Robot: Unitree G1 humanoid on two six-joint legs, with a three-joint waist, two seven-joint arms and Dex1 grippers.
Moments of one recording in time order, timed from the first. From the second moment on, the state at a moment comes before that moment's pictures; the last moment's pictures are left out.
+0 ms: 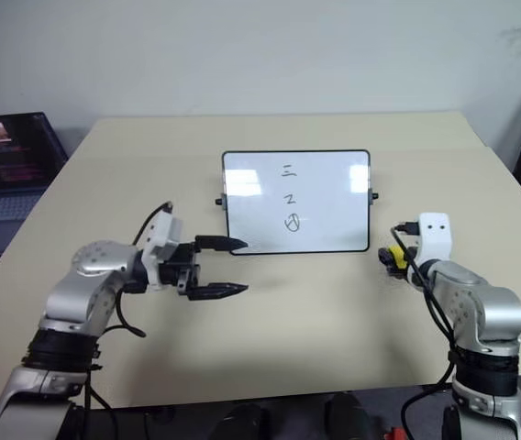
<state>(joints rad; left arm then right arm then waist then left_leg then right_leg) -0.45 0.65 -0.05 0.10 -0.45 0.19 -1.36 -0.39 -0.39 -0.25 -0.27 0.41 1.21 0.08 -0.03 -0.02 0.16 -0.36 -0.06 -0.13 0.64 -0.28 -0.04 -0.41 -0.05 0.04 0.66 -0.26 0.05</state>
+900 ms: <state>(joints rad) -0.47 0.66 -0.05 0.08 -0.45 0.20 -1.35 -0.40 -0.35 -0.26 -0.19 0.37 1.17 0.08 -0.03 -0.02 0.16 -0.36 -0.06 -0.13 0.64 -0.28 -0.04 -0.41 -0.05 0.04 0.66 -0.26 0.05</state>
